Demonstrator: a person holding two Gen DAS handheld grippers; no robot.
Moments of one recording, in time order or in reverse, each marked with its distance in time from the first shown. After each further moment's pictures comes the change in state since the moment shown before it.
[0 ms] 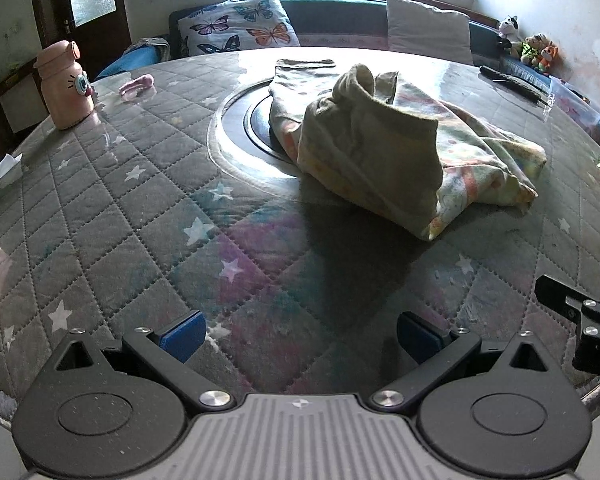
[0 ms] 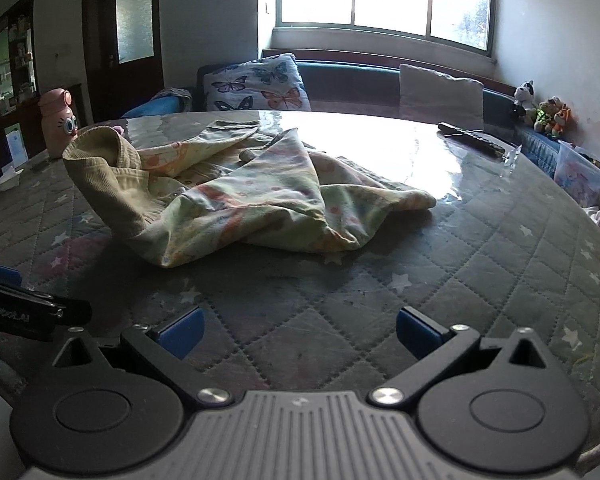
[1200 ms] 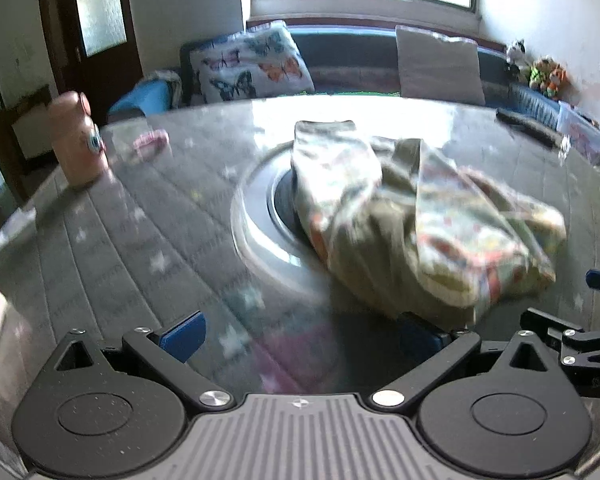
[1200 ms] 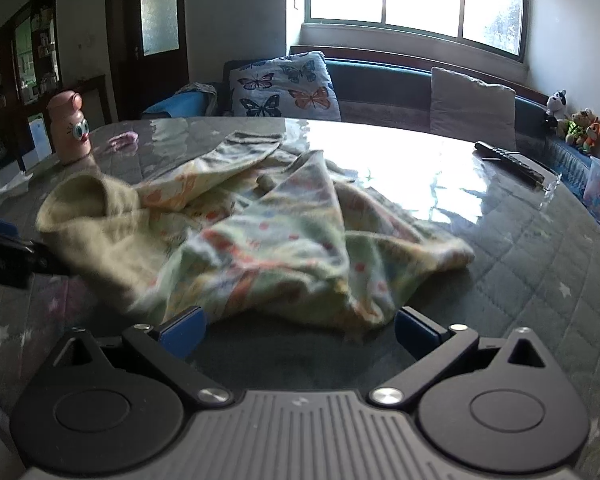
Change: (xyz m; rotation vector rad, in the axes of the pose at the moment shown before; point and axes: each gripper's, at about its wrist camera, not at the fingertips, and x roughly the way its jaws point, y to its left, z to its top) left arm -0.015 0.016 0.072 0.012 -0.119 0.049; right arm 0.043 -0.004 0.060 -0.051 0.014 0.075
